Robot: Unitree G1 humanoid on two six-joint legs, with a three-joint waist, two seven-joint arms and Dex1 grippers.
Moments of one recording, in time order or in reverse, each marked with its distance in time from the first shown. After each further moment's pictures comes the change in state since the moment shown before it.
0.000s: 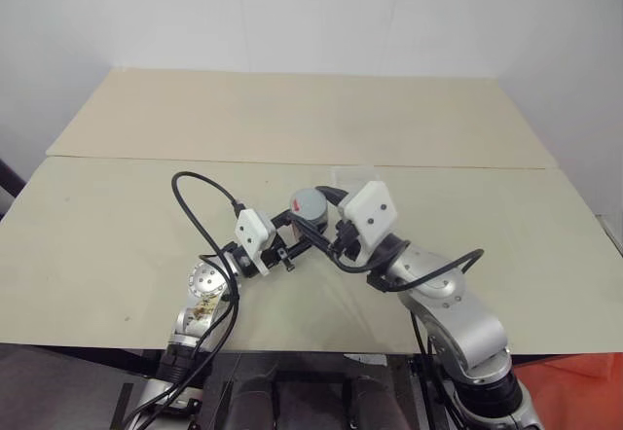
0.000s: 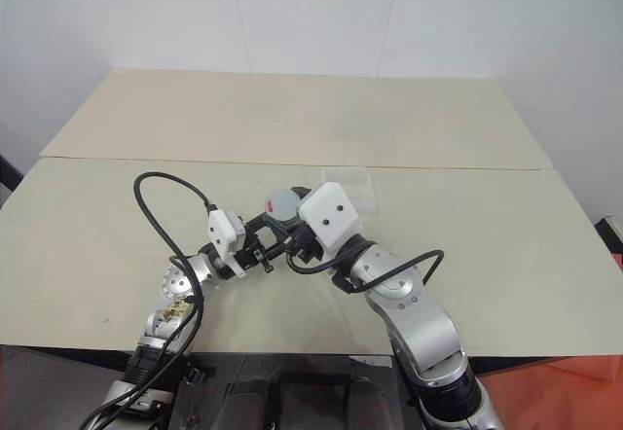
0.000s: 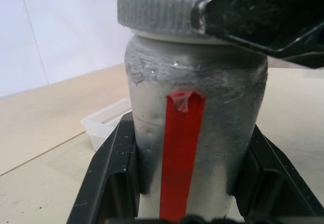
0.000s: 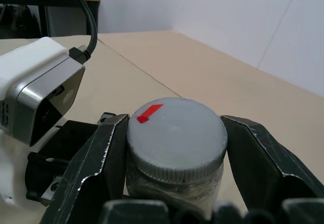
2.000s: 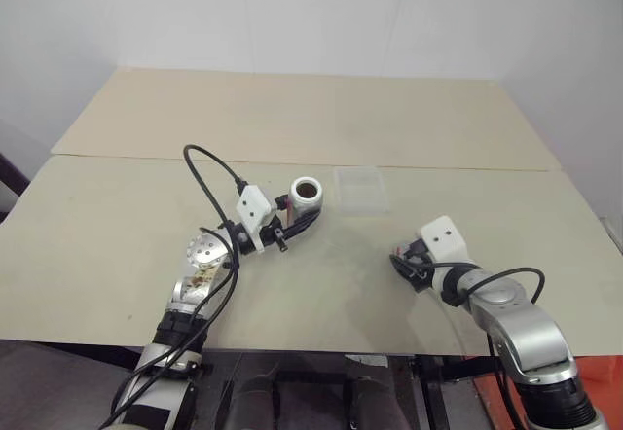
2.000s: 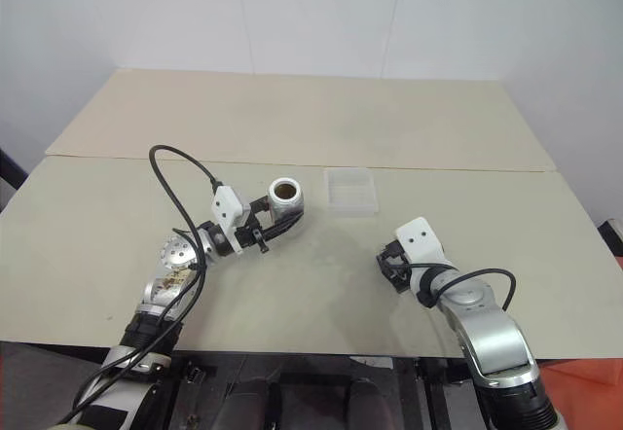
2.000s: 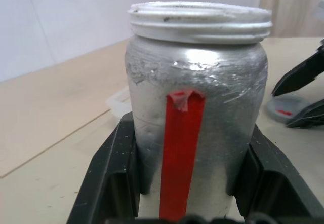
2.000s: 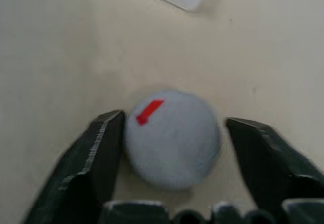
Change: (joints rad) left arm -0.195 0.050 0.018 0.200 0.061 0.062 -0.010; right arm 0.184 -0.276 -0.248 0.200 0.026 0.262 -0.045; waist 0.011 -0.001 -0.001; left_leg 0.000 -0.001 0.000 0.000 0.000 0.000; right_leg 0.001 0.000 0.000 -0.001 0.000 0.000
